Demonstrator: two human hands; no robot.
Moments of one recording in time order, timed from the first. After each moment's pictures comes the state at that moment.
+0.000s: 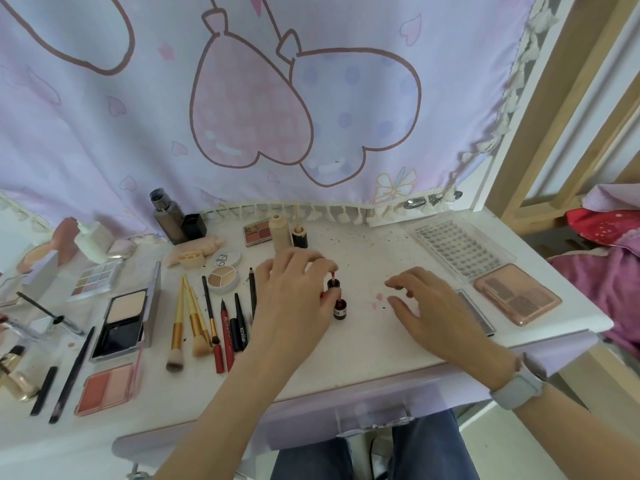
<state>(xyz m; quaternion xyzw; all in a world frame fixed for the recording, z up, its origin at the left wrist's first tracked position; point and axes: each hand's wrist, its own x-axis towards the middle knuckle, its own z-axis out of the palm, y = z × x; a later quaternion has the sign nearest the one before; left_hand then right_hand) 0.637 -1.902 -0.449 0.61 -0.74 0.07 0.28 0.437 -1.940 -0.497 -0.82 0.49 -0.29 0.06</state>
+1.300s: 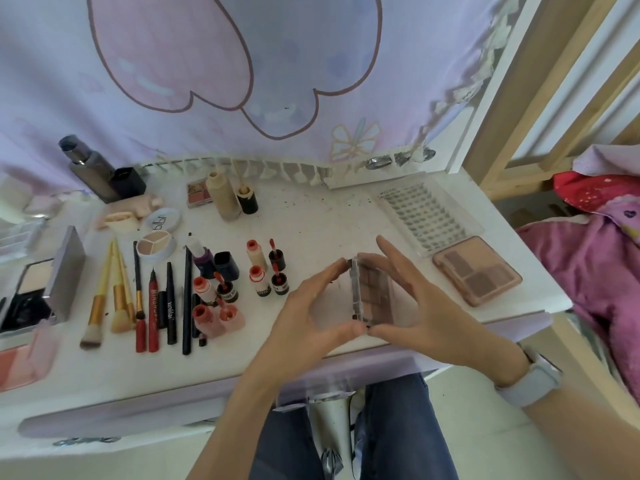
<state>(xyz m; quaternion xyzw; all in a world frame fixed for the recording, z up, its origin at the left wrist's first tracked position) 0.564 -1.898 -0.503 0.53 -0.64 -0.43 0.36 0.369 -1.937 -0.504 -0.77 0.38 -0.25 0.44</state>
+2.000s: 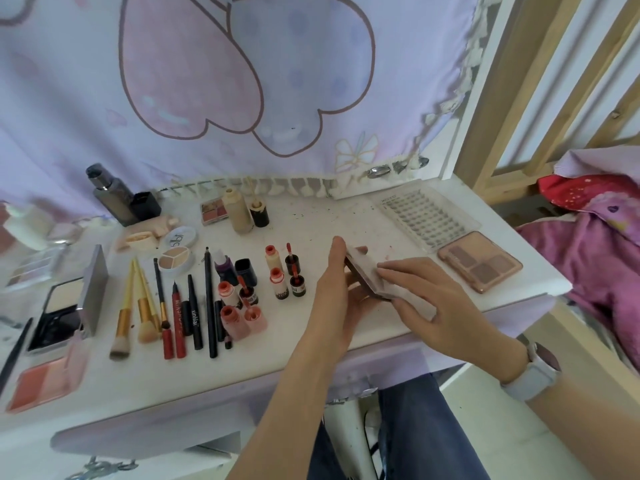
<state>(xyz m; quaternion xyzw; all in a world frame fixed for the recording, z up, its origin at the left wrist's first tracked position) 0.534 -1.919 -0.490 0.44 -0.28 -0.67 0.53 0.379 -1.928 -0.523 -0.84 0.36 -0.40 0.11</state>
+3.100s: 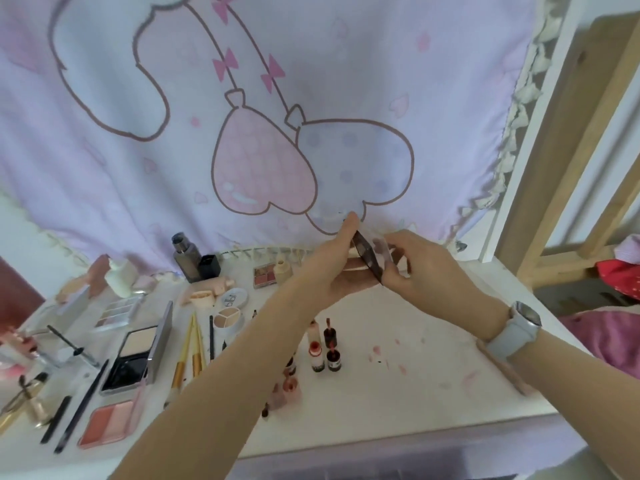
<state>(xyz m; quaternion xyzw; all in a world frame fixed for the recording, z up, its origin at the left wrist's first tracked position) 0.583 -1.991 -0.377 0.48 -0.35 -0.64 0.50 0.439 -2.007 -0.402 -0.83 0.42 -0.35 0.09</state>
